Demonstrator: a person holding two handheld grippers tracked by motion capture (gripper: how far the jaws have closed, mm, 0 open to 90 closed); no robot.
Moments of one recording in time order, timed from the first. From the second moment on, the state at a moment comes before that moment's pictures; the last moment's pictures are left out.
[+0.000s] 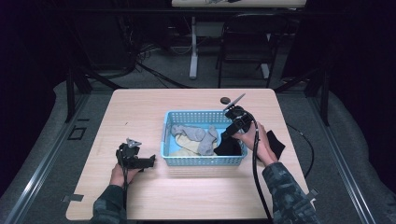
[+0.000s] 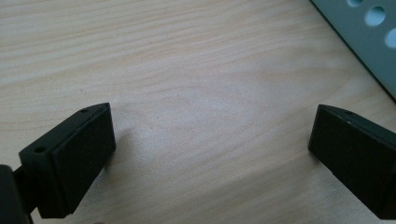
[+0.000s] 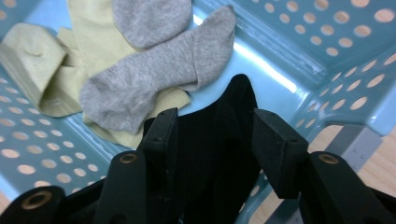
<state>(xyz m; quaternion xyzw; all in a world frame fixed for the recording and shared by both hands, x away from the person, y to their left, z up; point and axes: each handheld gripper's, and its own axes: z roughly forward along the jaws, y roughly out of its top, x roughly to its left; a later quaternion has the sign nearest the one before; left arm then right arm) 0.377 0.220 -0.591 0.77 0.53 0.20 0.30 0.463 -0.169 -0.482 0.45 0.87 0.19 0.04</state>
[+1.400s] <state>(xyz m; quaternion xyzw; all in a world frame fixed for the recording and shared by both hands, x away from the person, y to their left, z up) 0.377 0.220 -0.591 0.77 0.53 0.20 0.30 0.447 -0.168 -0.423 0.43 0.86 0.25 0.08</state>
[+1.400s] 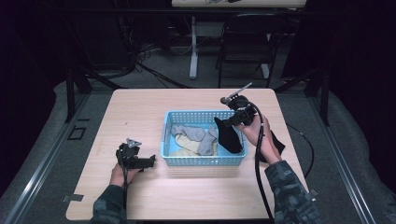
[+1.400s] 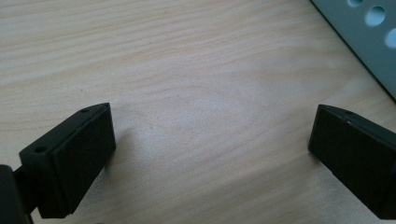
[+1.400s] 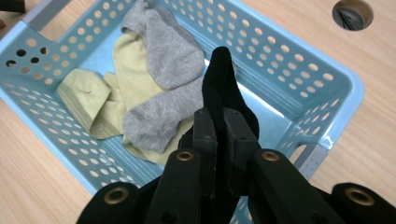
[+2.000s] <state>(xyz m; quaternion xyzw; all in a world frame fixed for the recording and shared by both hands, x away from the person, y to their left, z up) 0.377 0.220 -0.590 0.77 0.53 0.20 0.30 0.440 -0.174 -0.384 0.43 0.85 0.29 0.10</state>
